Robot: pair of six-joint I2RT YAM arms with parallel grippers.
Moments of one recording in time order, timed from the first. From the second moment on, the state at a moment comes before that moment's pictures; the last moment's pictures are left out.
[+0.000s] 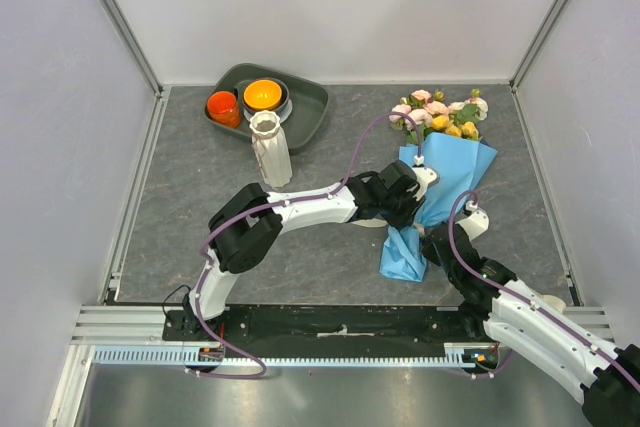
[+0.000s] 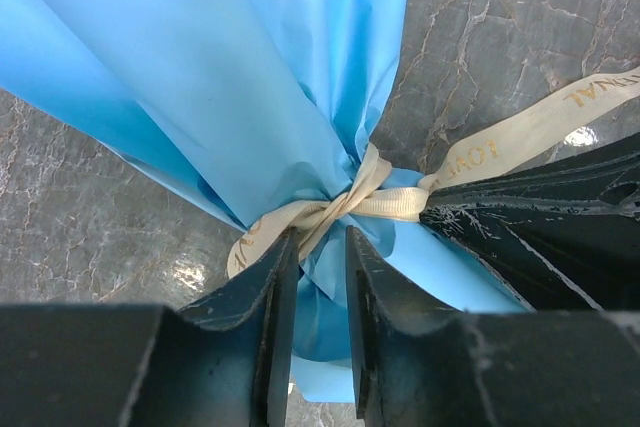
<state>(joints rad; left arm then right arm) -1.06 2.09 1.56 -0.23 0.10 -0.16 0.63 0.61 0.21 -0.34 0.47 1.04</state>
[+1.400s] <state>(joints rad) -1.05 2.10 1.54 -0.16 0.12 -0.17 0.60 0.63 0.26 -0.37 0.42 0.94</state>
